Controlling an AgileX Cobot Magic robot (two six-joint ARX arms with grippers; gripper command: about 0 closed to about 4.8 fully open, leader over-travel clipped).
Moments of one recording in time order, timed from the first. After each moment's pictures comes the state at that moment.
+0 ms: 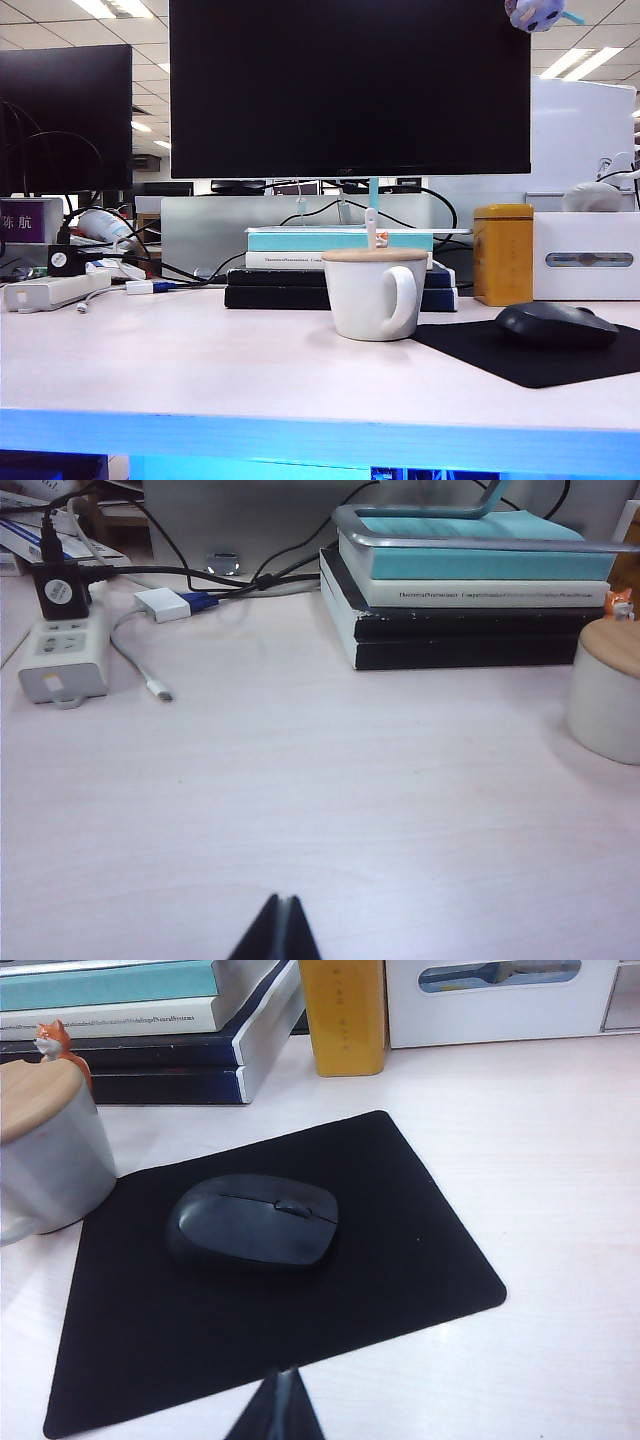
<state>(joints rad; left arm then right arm) -0.11 0.01 0.01 -0.15 0.17 0.00 0.02 0.00 0.05 -0.30 -0.13 0.12</state>
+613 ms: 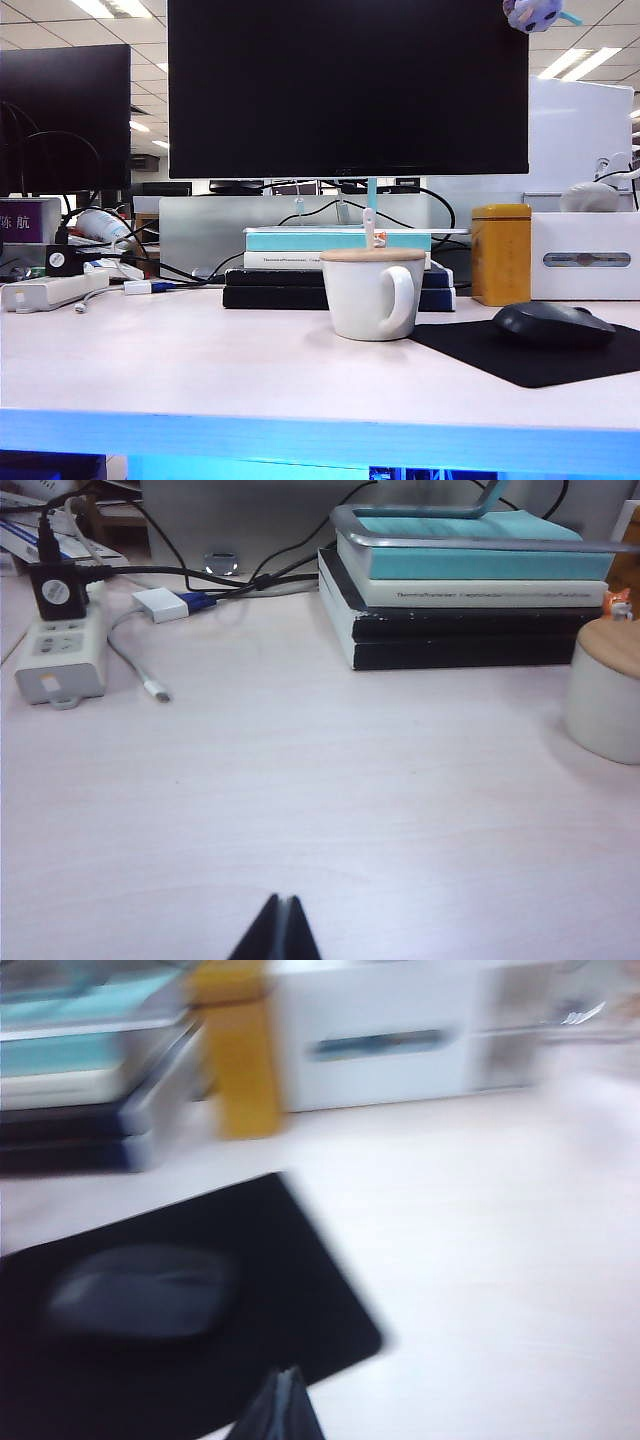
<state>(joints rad) -0.11 0.01 0.01 -0.15 0.17 0.00 0.02 0.00 0.01 -0.17 0.07 0.12</state>
